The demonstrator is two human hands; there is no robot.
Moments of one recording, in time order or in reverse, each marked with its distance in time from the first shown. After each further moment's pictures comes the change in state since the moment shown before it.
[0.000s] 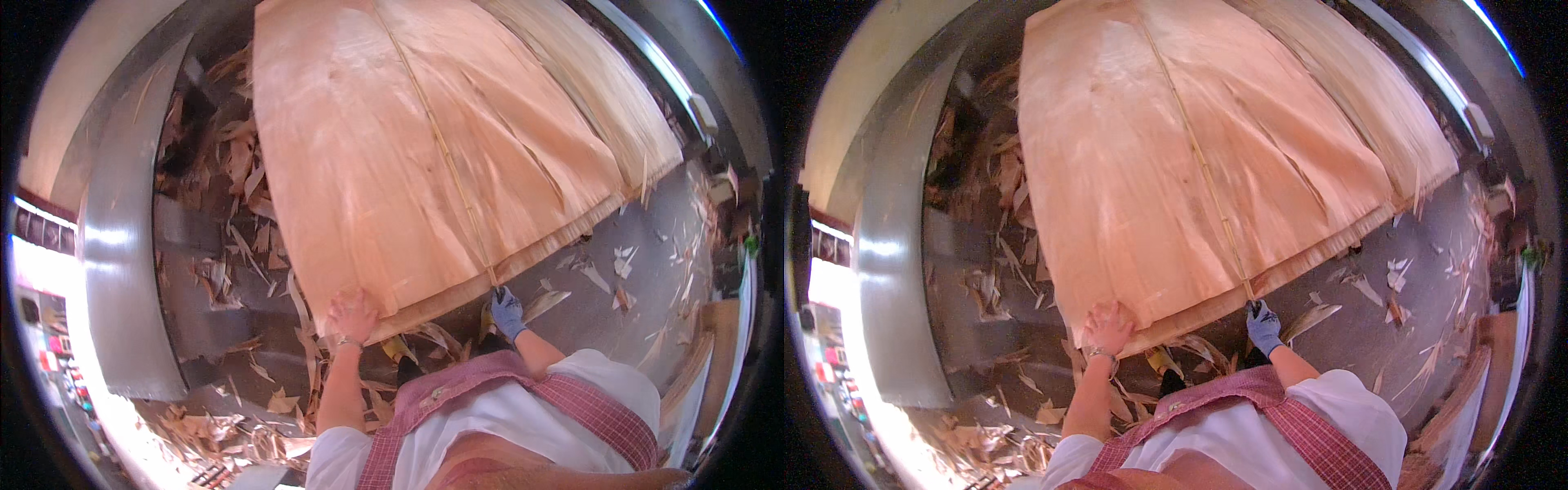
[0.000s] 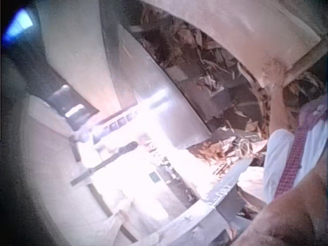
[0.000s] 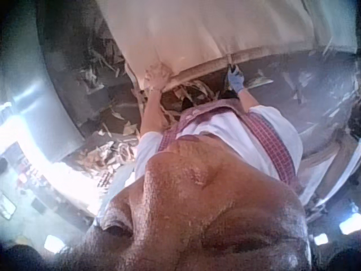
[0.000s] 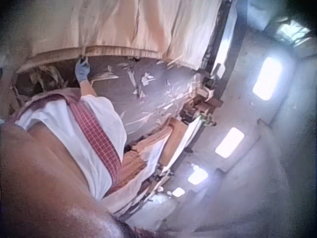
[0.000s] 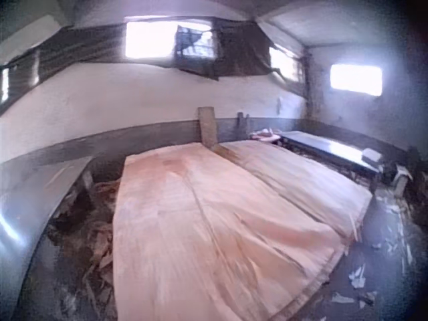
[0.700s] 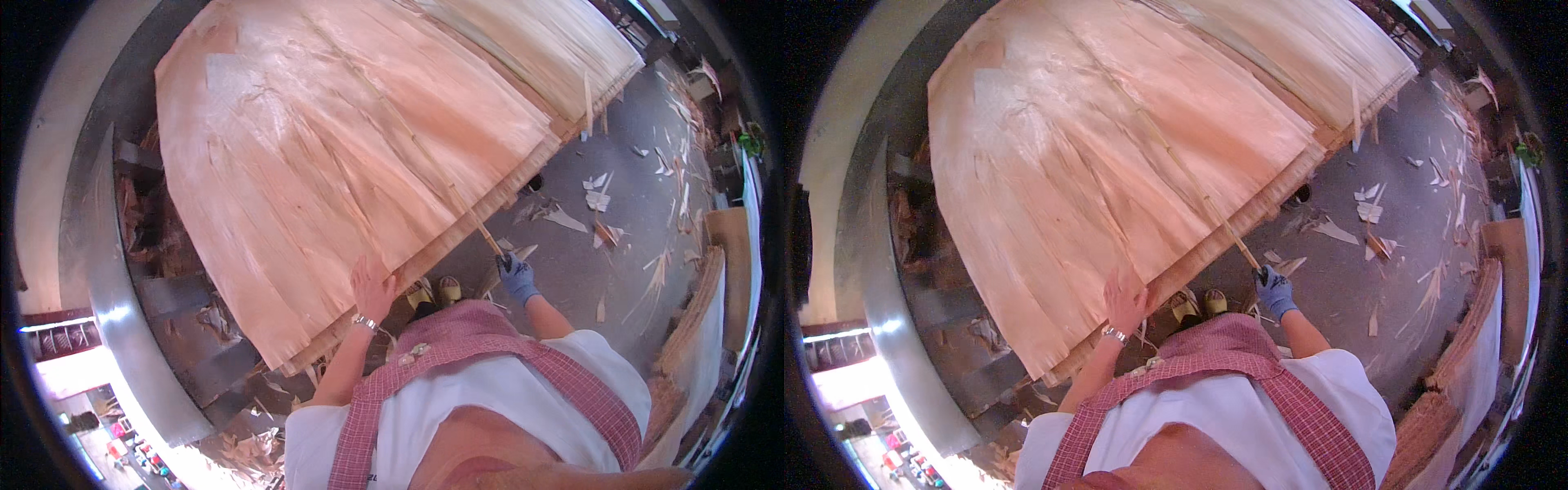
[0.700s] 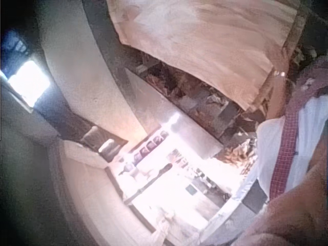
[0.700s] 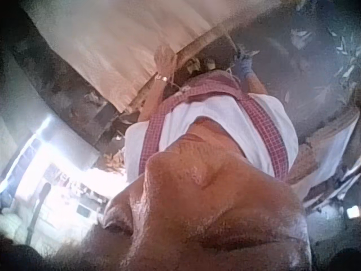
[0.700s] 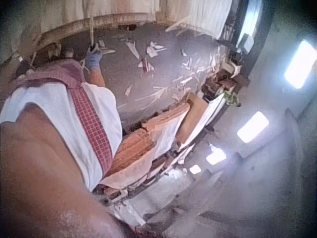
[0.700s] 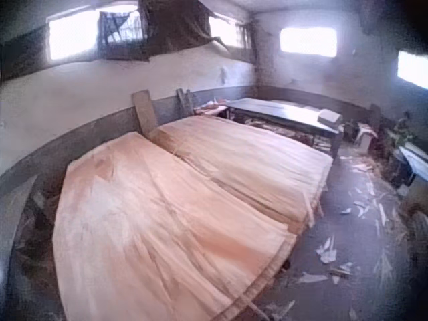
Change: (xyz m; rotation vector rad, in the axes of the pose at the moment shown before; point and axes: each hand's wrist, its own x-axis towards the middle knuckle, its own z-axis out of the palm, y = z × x) left_hand -0.016 0.390 0.002 -0.053 0.295 0.616; right_hand 0.105 0.274 -0.186 -0.028 0.068 0.054
